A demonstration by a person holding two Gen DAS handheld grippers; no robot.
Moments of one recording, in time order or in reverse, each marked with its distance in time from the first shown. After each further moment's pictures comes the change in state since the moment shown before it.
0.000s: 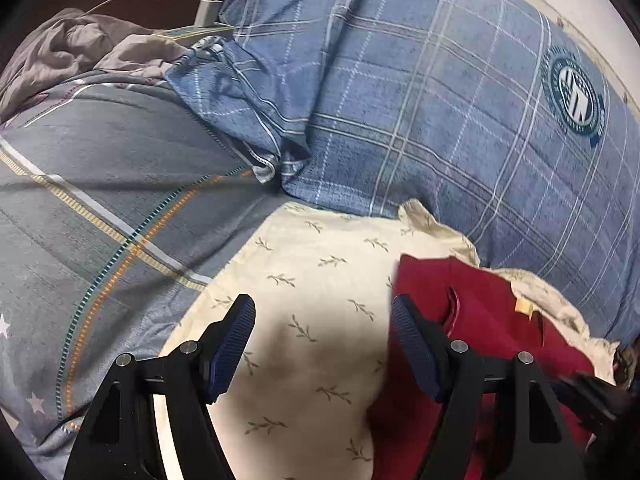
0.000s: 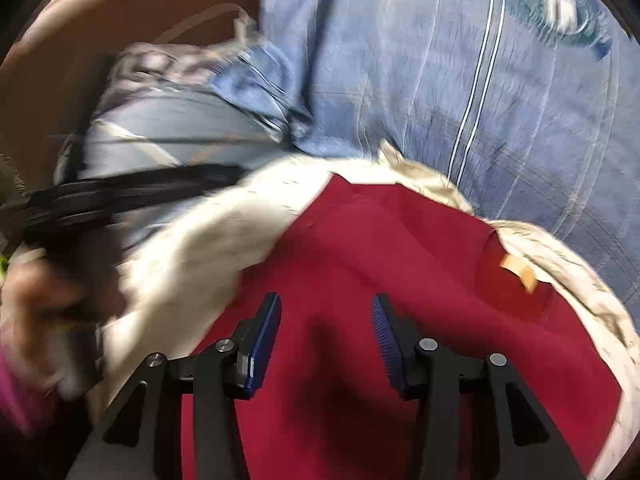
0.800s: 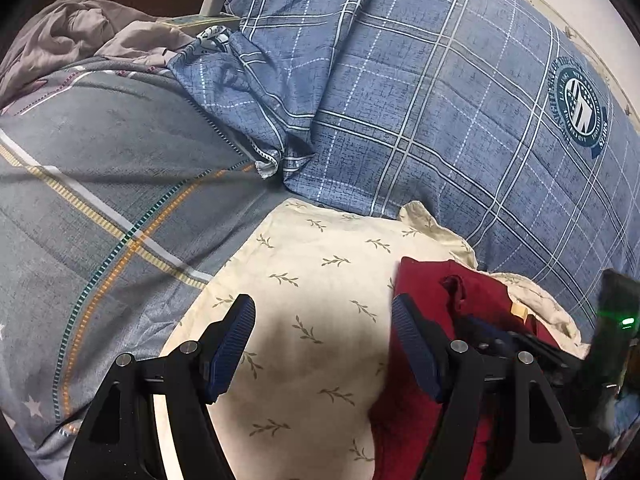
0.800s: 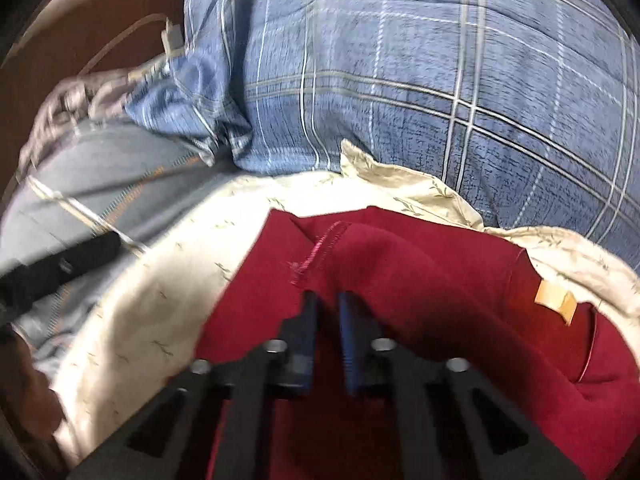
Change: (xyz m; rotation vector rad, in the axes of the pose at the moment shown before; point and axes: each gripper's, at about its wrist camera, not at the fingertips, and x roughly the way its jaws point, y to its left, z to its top) left arm 0.002 0.007 0.004 -0.021 0.027 -0.031; right arm 0.028 -0.018 0.031 0.129 -0.071 0.032
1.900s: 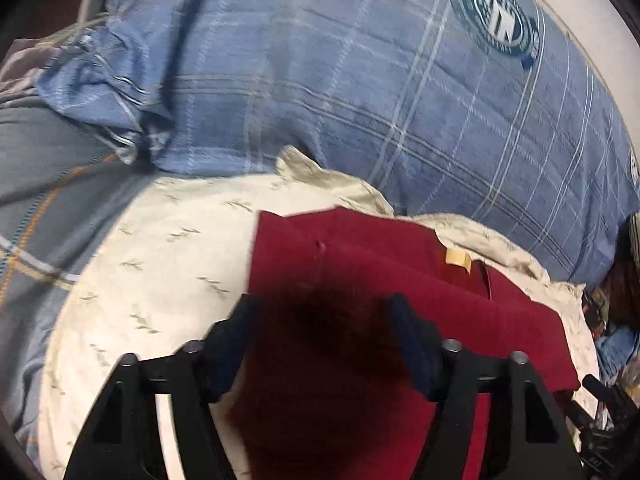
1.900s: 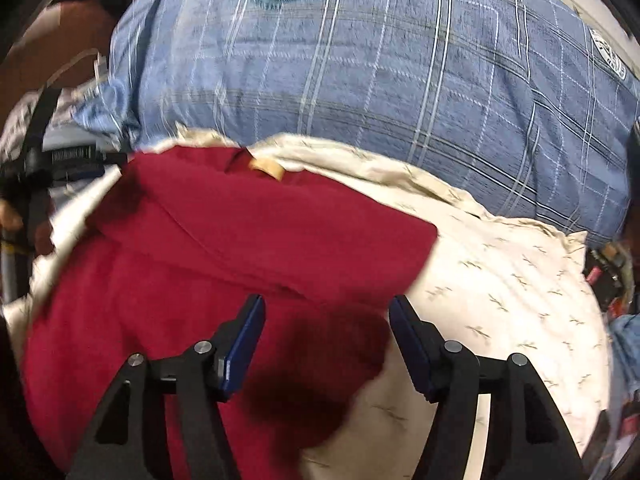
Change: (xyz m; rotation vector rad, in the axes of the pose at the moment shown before) left arm 0.050 -0.081 -0.014 0.190 0.124 -0.182; right arm -0.178 -0.123 -0.139 0.044 -0.007 -0.441
